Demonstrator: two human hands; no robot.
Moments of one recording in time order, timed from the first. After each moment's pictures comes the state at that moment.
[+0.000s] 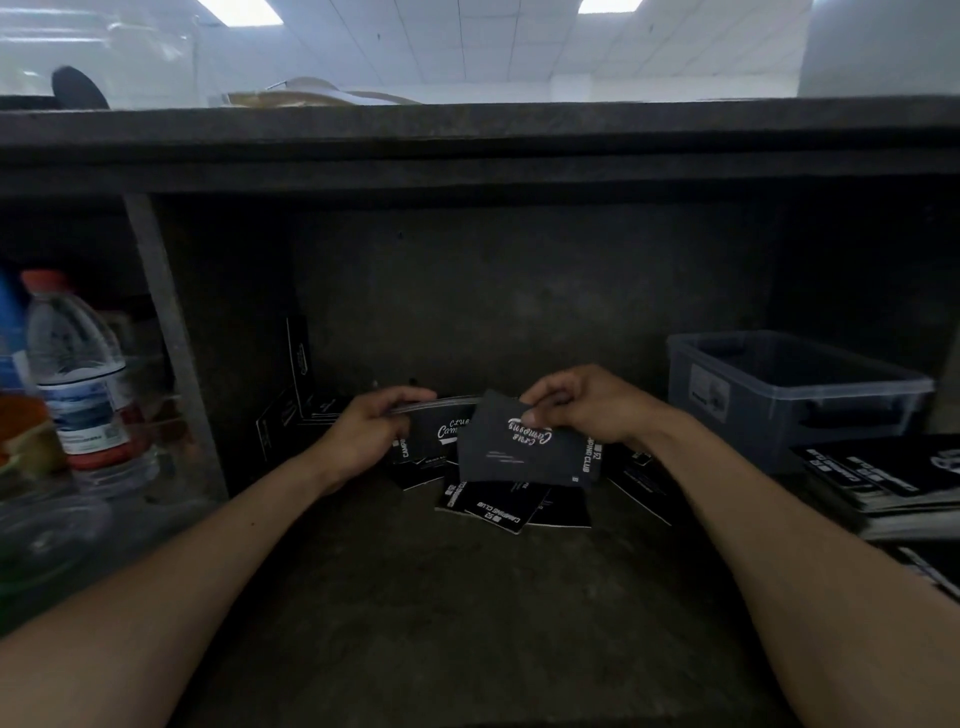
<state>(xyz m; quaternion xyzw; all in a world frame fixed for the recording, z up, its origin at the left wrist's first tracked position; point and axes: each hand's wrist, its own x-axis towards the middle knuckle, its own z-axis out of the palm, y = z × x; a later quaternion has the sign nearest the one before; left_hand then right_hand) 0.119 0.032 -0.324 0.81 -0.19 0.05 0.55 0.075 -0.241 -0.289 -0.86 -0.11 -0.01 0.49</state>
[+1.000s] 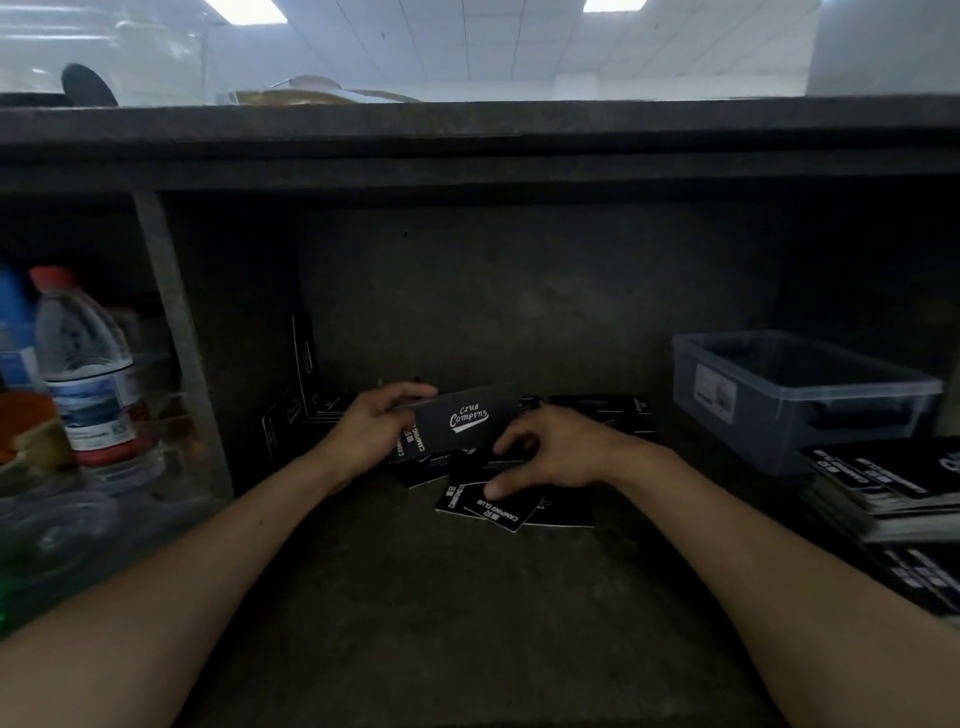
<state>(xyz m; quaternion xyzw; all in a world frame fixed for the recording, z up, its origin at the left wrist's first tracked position) 0.117 0.033 -0.324 0.81 -0.19 0.07 0.55 0.067 -0.206 -0.310 -0.96 -0.16 0.00 0.24</state>
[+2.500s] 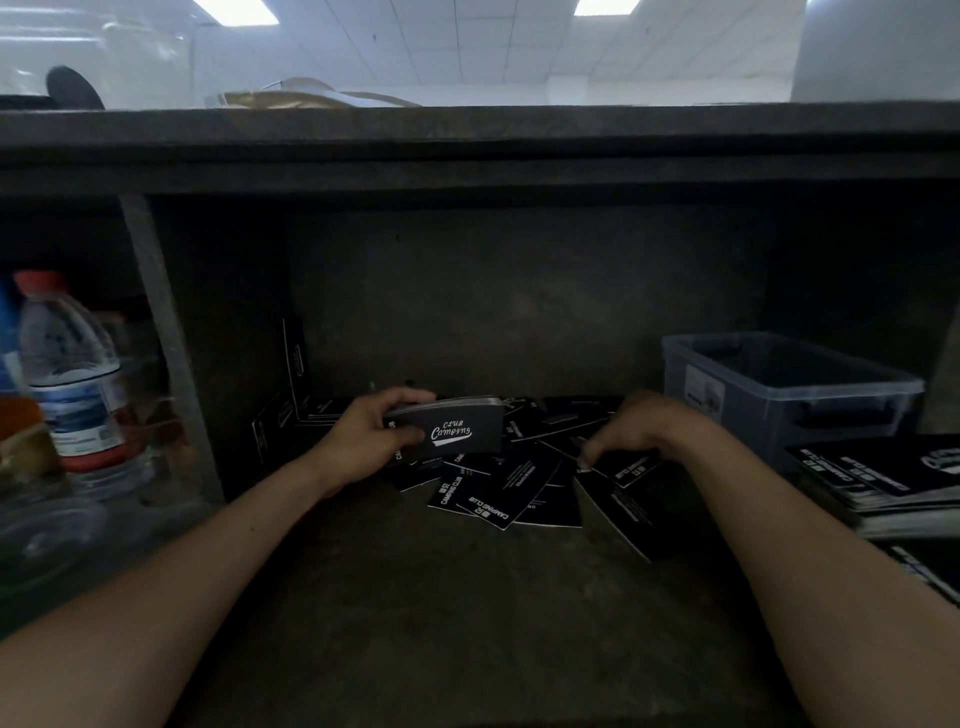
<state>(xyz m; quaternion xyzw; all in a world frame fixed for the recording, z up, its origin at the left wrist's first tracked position) 0.119 0.034 -0.327 0.82 -0.24 0.09 0.50 0.062 -0.272 -0.290 -0.95 0.19 0.03 0.25</state>
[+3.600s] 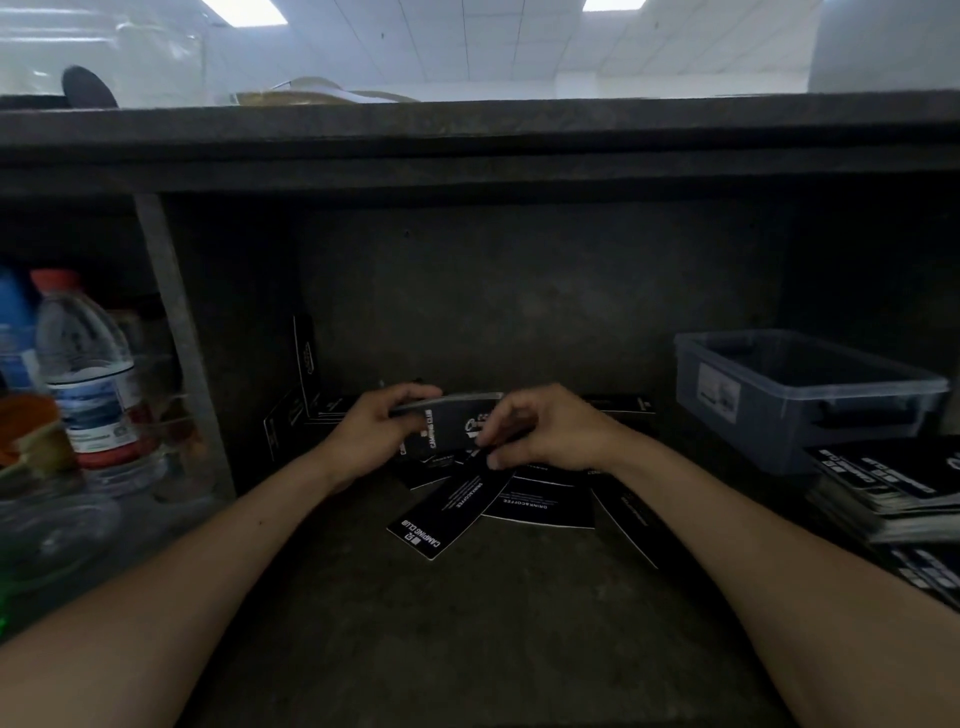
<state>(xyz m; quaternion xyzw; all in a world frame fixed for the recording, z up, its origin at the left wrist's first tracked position) 0.118 0.036 -0.323 0.81 -0.22 0.07 0.54 0.073 -0.202 -0.309 -0.87 -0.21 -0.02 0.44</state>
